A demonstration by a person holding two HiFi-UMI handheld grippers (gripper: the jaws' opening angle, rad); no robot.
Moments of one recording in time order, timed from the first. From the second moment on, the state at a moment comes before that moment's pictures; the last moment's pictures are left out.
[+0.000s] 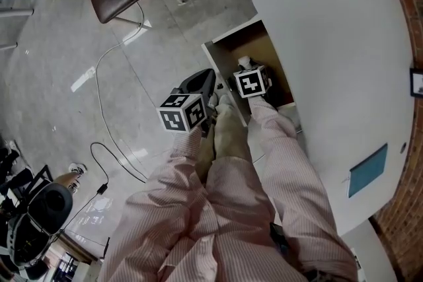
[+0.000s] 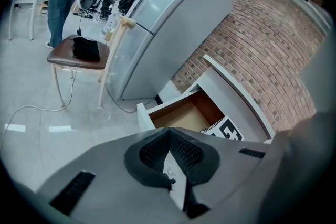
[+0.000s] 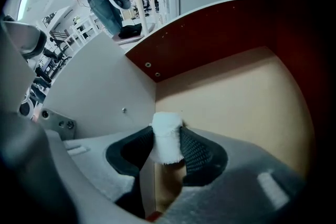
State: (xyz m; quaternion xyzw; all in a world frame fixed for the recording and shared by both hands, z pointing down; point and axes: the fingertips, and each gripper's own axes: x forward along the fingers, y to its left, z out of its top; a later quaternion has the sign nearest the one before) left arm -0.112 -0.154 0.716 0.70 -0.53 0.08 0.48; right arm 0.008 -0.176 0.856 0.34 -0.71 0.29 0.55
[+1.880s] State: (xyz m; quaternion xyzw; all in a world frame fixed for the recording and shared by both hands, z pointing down) left arm -0.115 -0.134 0.482 0.81 -0.48 0.05 0.32; right arm -0.039 -0.169 0.505 0.38 -0.88 0.23 0.18
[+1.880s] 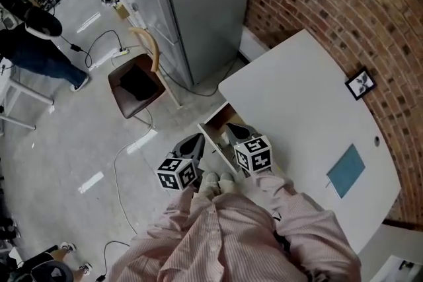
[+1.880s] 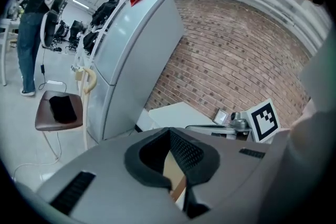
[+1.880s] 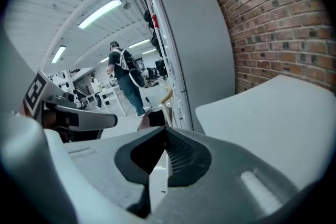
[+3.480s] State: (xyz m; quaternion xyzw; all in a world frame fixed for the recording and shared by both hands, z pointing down) left arm -0.166 -0.154 0.321 0.84 -0.53 -0.02 0.12; right arm 0.031 -0.180 0.316 0.45 -0.88 0.13 -0.02
